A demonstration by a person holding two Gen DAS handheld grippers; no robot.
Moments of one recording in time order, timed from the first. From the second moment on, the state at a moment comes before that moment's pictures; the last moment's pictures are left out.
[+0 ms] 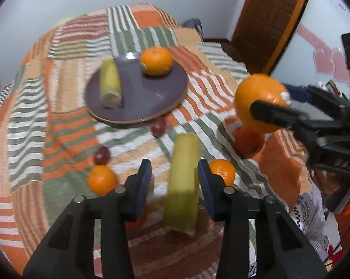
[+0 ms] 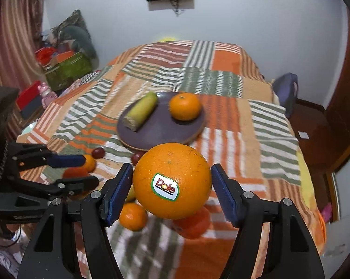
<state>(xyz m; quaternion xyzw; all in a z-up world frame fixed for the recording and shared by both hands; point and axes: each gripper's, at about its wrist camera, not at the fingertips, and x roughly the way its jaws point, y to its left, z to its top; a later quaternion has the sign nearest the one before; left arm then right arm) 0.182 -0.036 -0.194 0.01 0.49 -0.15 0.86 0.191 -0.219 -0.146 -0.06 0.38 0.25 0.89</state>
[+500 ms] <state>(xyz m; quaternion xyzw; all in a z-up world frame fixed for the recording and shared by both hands) 0.204 -0.056 -0.226 0.02 0.51 -0.16 0.84 0.196 -0.244 -0.160 -0.02 0.40 0.25 0.88</state>
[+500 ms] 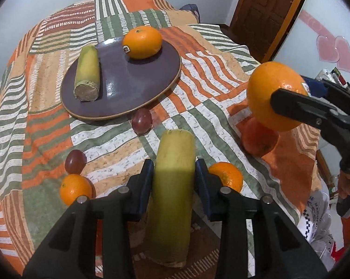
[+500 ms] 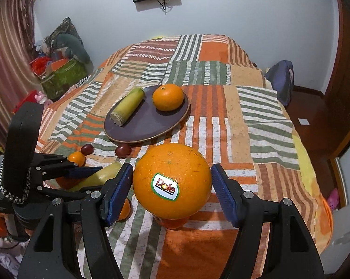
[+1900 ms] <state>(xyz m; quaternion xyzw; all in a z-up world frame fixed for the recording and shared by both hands) 0.248 -0.003 -0.138 -0.02 0.42 -0.12 0.90 0.249 -0.199 -0.148 -0.05 0.38 0.26 0.89</state>
